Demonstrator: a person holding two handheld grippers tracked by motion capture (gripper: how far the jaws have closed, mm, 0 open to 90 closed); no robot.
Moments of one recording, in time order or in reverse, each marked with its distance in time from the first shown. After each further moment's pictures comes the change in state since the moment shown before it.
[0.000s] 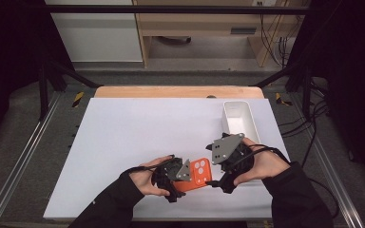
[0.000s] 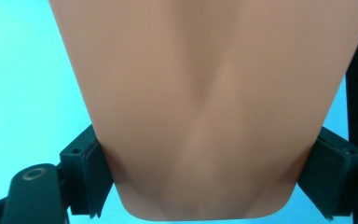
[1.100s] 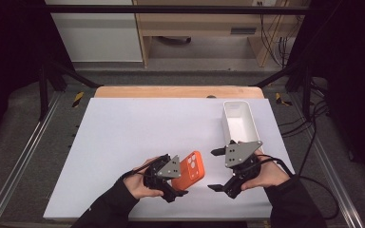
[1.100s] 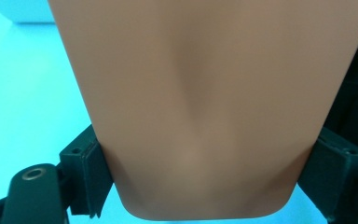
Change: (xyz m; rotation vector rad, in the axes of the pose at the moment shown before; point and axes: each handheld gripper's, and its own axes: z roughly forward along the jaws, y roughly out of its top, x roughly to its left) left arm -0.003 -0.022 -0.012 -0.298 -0.001 -0.110; right arm 0.006 -0.045 0.018 -0.204 0.020 0.127
